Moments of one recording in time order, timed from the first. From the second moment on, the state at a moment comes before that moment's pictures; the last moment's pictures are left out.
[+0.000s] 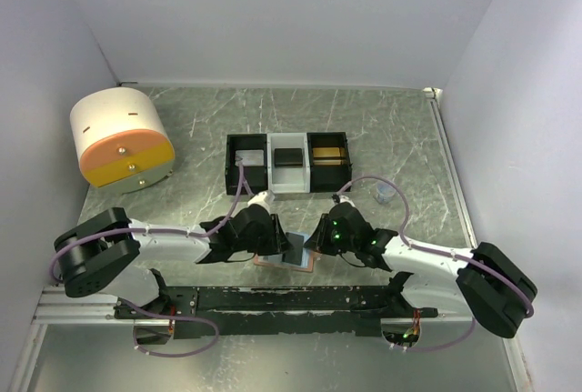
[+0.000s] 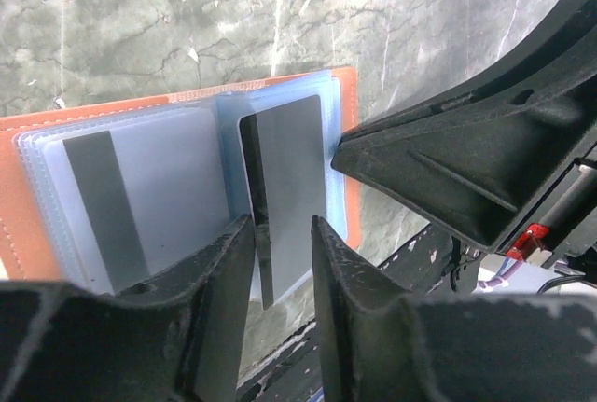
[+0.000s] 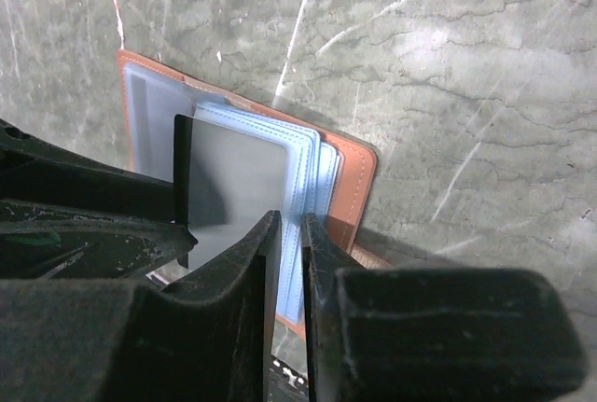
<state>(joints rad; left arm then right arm) -1.08 1.45 0.52 0.23 -0.03 -1.04 0.82 1.12 0.28 0.06 -0.06 0.95</state>
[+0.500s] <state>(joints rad) -1.08 1.44 0.48 0.29 -0.01 -1.07 0.82 1.07 0.30 0.00 -0.11 0.90</state>
